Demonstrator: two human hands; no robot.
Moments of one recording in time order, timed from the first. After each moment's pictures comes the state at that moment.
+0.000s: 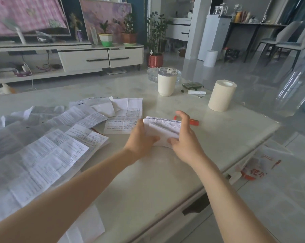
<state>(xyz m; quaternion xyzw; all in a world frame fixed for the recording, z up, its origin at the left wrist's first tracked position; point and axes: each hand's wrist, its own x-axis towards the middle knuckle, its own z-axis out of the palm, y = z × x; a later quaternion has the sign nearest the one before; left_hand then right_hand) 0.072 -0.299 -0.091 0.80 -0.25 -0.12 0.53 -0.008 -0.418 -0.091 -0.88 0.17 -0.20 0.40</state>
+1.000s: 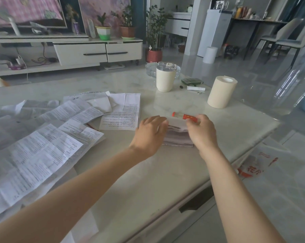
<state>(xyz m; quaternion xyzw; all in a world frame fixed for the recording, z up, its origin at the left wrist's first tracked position) 0.067 -0.321 -0.099 0.83 -0.38 0.01 0.41 0.001 -0.454 -0.086 -0.80 0.39 -0.26 0.36</state>
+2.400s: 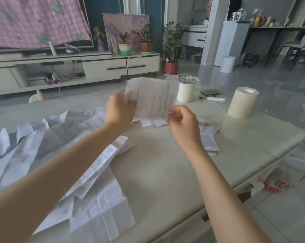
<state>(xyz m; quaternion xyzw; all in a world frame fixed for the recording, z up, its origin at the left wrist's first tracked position) 0.111 -0.225 -0.006 0.83 -0.18 0.13 0.51 0.027 -0.353 -0.043 -0.79 0.15 -0.34 0.49</state>
